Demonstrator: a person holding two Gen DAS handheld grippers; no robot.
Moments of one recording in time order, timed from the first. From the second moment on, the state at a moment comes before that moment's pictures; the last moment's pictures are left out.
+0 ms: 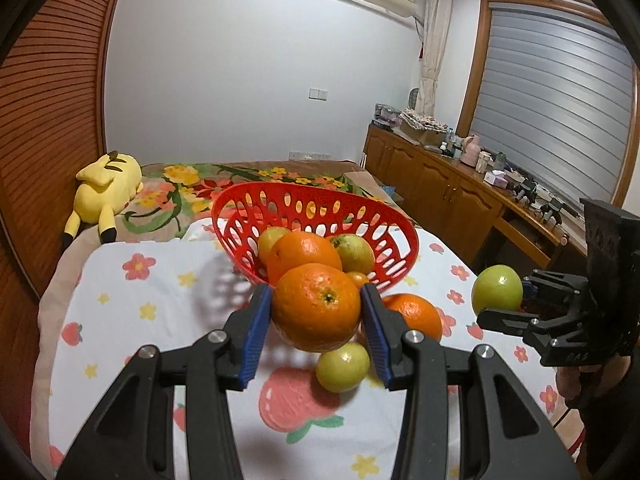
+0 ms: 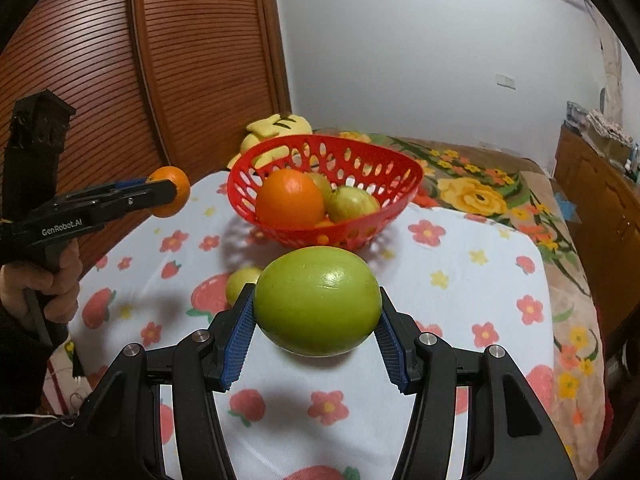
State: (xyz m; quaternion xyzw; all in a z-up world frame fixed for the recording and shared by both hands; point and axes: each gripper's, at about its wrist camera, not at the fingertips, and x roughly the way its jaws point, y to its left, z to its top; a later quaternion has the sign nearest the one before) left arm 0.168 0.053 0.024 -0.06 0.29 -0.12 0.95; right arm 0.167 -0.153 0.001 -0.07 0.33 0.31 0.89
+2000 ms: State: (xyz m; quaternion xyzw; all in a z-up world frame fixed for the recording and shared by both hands) left arm 0.324 0.065 -0.007 -0.04 0.34 -0.11 0.93; right arm 0.346 -0.104 -0.008 -0.11 0.36 0.31 0.87
